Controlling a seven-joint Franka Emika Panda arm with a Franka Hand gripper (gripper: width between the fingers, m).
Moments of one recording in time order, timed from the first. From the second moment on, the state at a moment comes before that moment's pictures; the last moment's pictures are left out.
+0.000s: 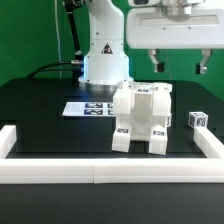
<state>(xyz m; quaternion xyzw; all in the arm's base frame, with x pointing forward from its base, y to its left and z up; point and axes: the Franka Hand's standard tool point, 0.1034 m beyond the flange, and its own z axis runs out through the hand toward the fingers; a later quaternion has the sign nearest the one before) 0.488 0.124 0.128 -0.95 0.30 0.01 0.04</state>
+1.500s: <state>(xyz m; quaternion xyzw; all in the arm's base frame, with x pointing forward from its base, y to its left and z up) 0.466 0.156 0.083 -0.95 0.31 0.01 0.02</state>
